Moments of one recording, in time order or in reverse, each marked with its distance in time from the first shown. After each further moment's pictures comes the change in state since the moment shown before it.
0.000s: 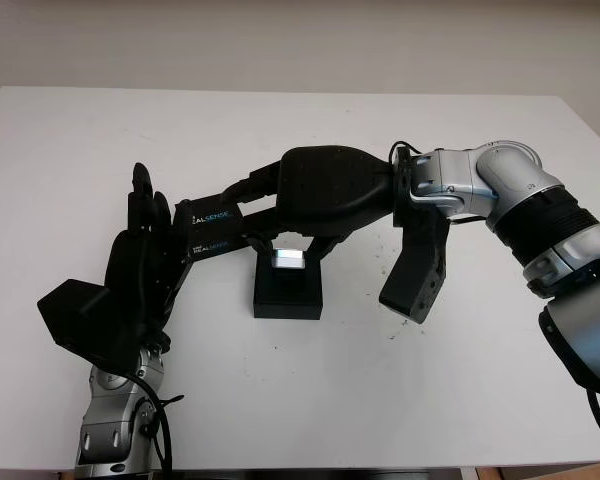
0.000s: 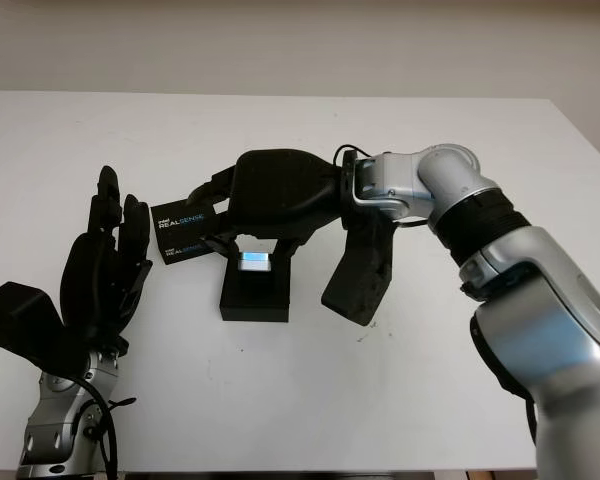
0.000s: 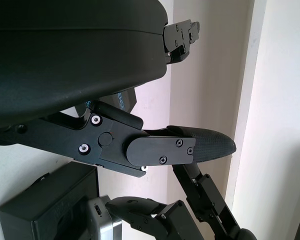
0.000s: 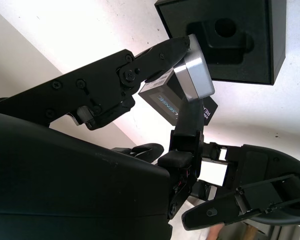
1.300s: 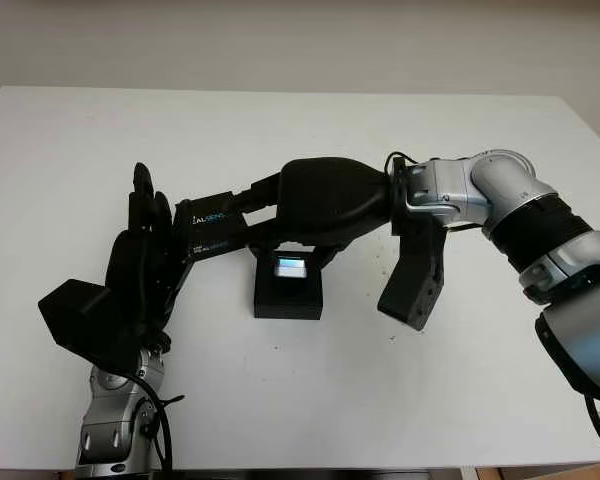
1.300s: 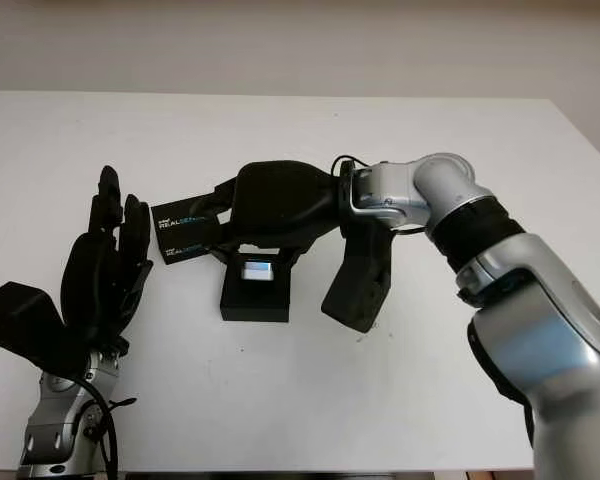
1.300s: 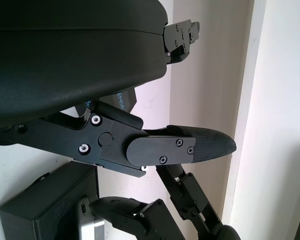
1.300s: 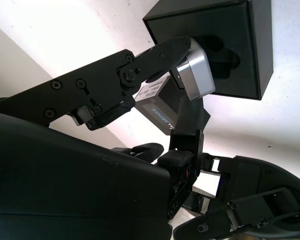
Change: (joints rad) left arm 0.000 0.000 -0.002 0.000 0.001 0.000 -0.001; right arm 0.030 0.015 0.006 0.016 -0.040 0.002 -0.025
